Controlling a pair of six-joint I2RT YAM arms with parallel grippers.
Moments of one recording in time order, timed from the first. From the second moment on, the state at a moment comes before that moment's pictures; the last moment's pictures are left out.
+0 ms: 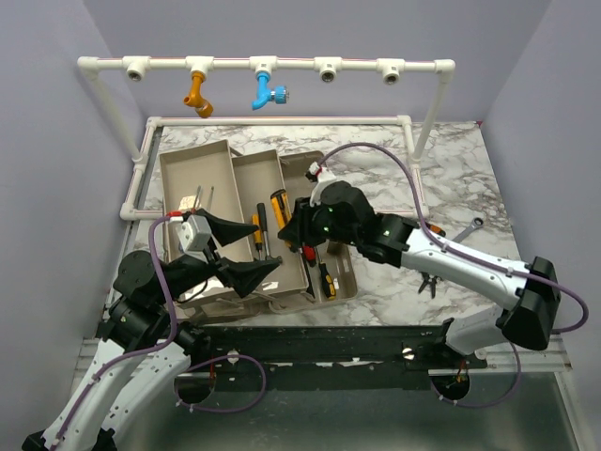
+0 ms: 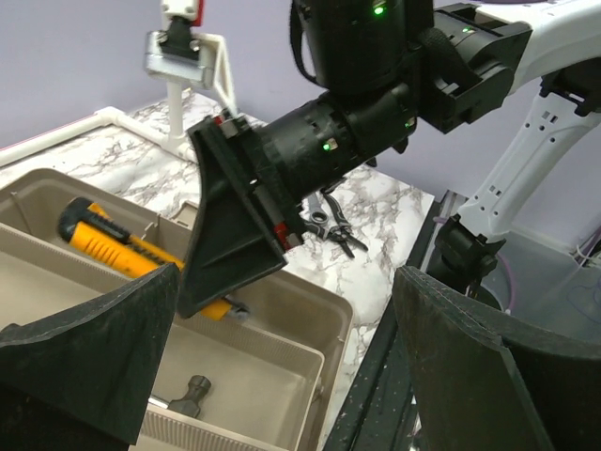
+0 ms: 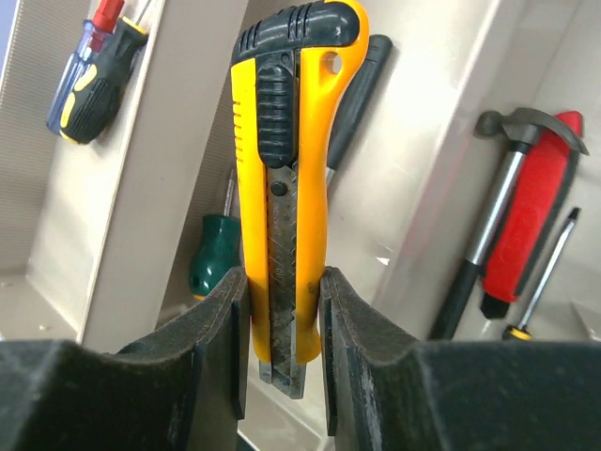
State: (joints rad) left arm -0.54 0.40 0.73 -0.16 0.52 -0.27; right arm 0.99 1.38 1.19 -0.27 0.04 0.58
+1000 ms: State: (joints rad) left arm -0.54 0.45 1.22 -0.49 0.09 -0.20; right arm 1.17 1.83 1.80 -0.34 0.04 0.63
